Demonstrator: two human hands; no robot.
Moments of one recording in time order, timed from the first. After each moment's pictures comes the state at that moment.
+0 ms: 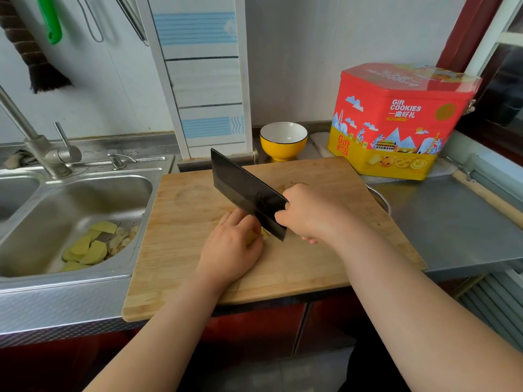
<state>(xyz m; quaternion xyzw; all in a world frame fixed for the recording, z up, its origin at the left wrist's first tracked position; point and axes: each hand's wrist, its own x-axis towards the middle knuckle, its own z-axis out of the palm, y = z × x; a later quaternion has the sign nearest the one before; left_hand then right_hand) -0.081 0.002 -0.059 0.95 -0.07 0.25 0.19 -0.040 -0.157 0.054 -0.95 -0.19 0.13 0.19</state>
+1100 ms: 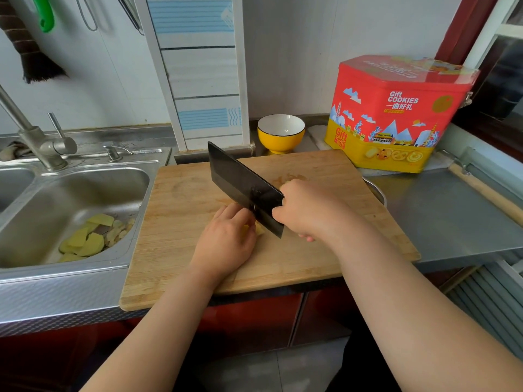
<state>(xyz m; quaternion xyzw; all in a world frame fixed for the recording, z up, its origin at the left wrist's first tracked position) -0.086 0.003 -0.059 0.95 -0.07 0.25 0.19 -0.053 -0.158 0.059 -0.96 -0.18 0.13 0.18</state>
